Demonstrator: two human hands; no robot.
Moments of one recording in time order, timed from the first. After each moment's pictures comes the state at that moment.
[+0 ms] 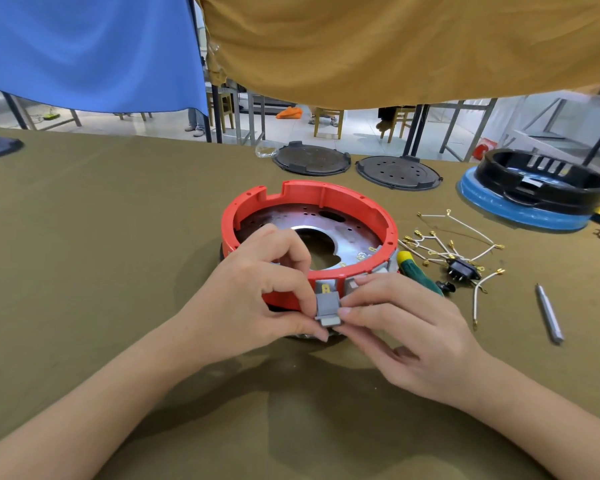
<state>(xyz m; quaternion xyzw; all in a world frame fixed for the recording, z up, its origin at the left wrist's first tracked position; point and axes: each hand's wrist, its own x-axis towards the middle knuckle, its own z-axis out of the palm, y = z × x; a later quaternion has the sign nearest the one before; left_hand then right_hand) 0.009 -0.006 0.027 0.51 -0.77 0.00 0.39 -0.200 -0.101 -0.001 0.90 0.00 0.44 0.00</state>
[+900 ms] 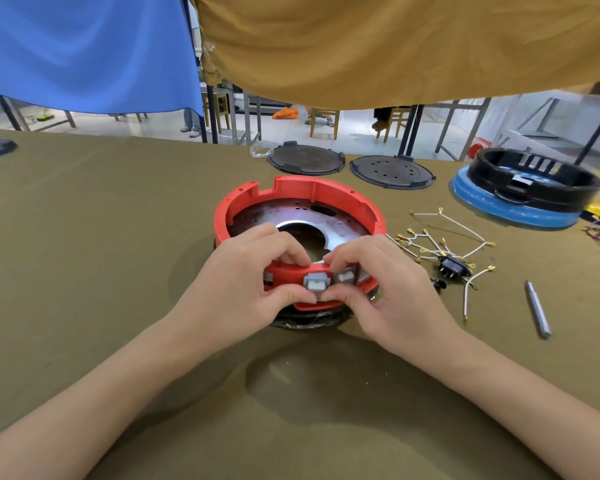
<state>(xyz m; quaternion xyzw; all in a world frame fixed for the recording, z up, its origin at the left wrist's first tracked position) 0.004 -0.011 0.030 0.58 -0.71 0.01 0.40 -0.183 -0.107 0.012 0.90 -0.15 0.41 -0.09</state>
